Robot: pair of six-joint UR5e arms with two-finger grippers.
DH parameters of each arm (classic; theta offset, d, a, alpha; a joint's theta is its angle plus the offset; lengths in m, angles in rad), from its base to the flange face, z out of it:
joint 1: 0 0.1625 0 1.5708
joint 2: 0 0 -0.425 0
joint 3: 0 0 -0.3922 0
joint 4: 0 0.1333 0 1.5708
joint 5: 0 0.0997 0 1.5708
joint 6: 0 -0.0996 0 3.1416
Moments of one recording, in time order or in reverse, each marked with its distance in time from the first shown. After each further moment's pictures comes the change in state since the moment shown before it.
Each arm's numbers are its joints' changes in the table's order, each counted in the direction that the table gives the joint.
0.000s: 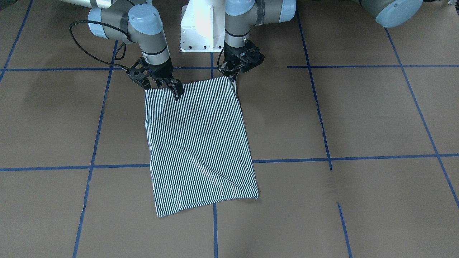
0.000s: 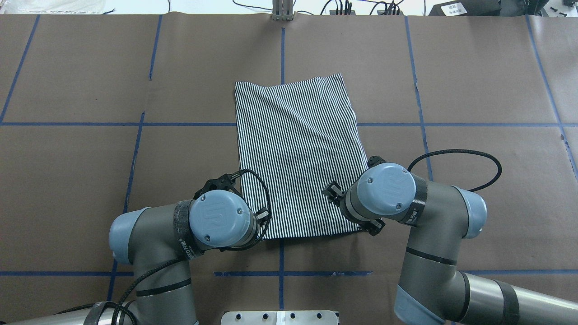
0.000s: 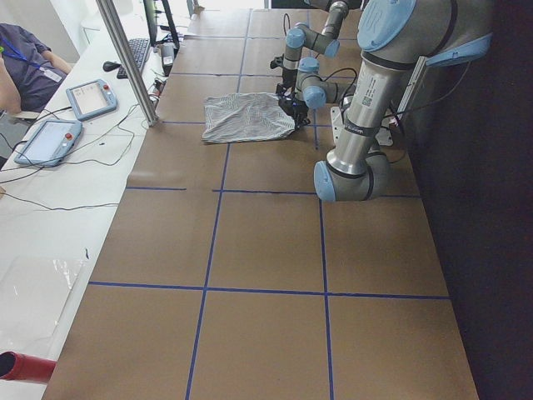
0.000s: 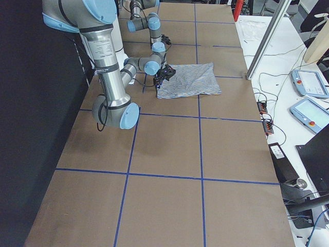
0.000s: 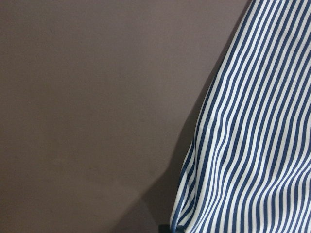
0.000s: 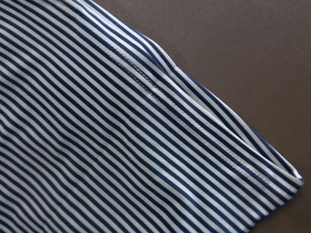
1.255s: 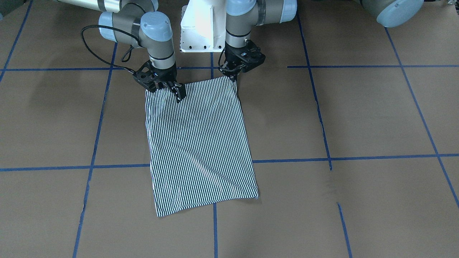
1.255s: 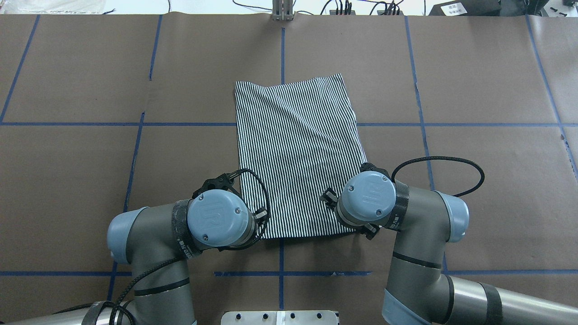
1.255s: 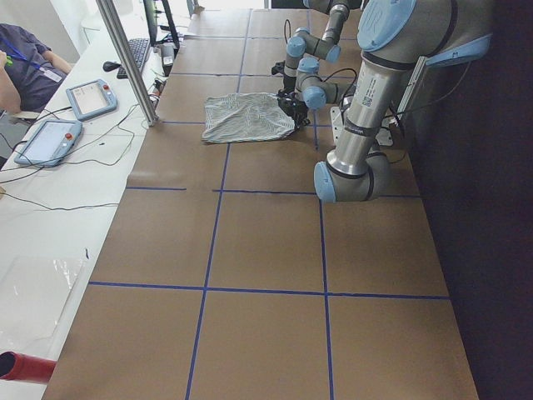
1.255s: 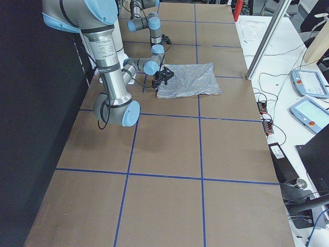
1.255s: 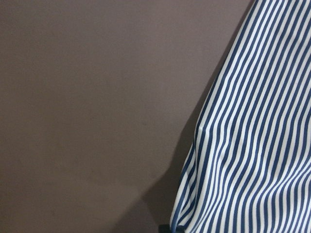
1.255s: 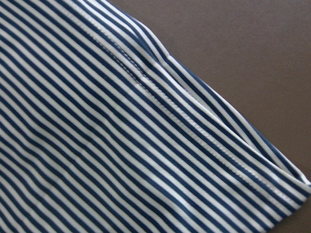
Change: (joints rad) left arm -0.002 0.006 -0.005 0.000 0.000 -0.001; right arm -0.023 0.032 -0.060 -0.025 -0.023 0.005
